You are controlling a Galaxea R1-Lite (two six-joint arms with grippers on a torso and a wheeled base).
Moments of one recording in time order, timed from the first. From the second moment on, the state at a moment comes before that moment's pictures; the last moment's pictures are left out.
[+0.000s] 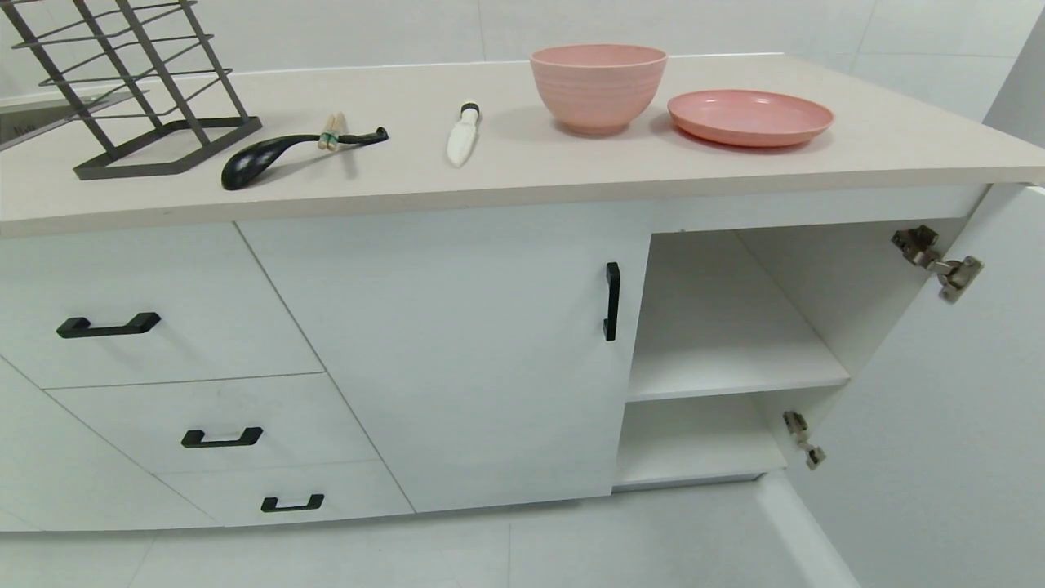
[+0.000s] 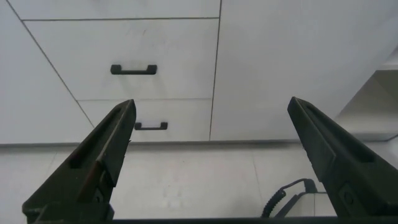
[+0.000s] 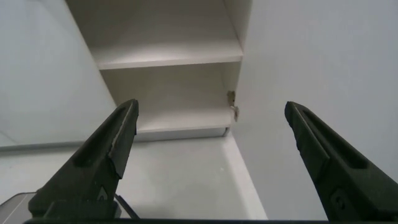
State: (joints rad) left arm 0.00 0.00 0.00 0.00 0.04 -0.03; right arm -0.01 0.00 0.00 0.00 0.00 0.01
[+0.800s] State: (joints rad) left arm 0.00 0.00 0.00 0.00 0.04 -0.03; right arm 0.00 0.00 0.00 0.00 0.00 0.00
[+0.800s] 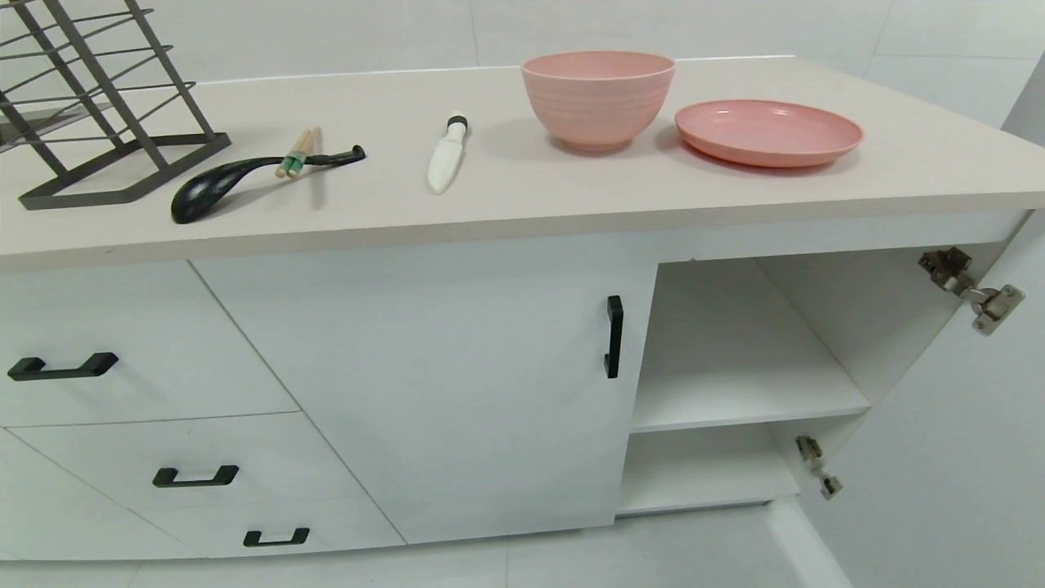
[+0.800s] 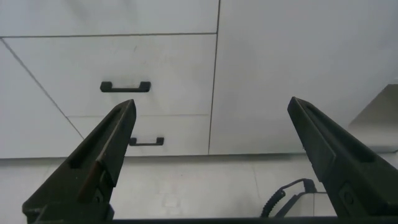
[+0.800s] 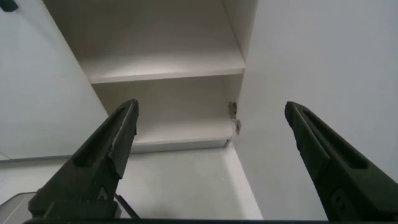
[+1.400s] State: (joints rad) left arm 0.00 0.00 0.00 0.00 0.04 -0.03; right arm 0.00 0.00 0.00 0.01 0.00 0.00
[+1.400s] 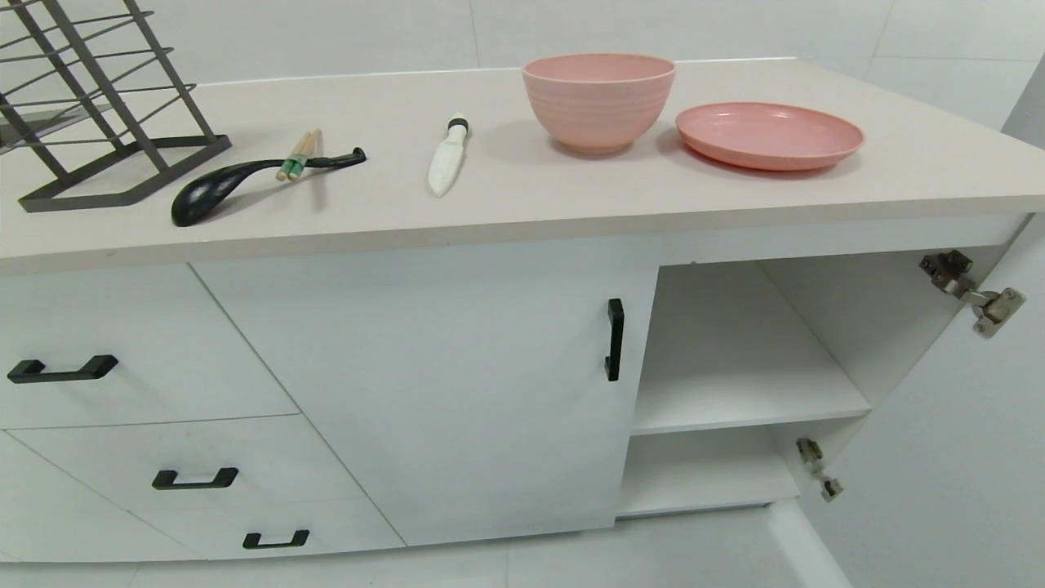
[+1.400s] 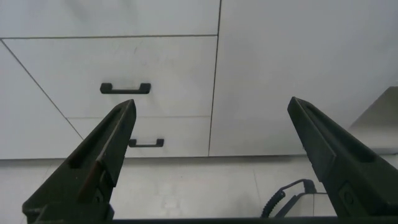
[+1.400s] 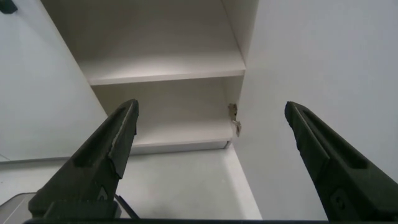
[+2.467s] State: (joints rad) left arm 0.00 0.00 0.00 0.00 0.04 -0.03; right arm 0.00 0.00 0.00 0.00 -0.01 0.00
